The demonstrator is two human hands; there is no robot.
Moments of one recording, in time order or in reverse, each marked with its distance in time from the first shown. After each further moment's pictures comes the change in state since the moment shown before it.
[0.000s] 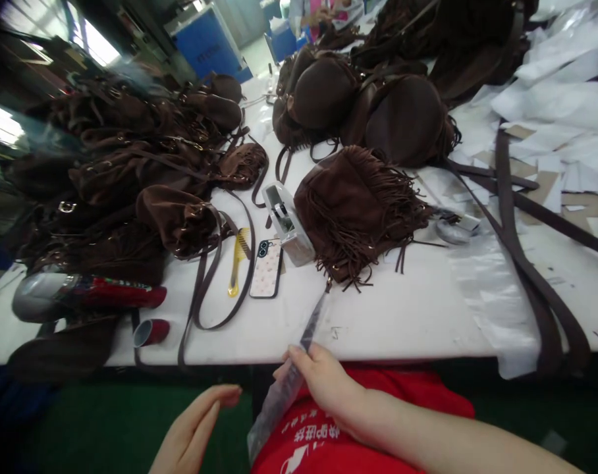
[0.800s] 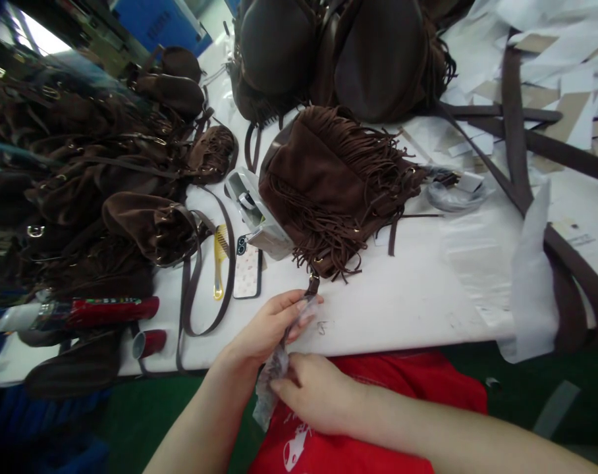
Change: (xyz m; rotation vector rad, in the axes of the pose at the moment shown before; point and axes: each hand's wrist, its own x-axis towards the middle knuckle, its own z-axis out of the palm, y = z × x) left_hand 0.131 0.145 0.088 -0.555 -0.610 -0.066; right_hand -0.002 -0.004 -0.027 -0.621 -0.170 -0.193
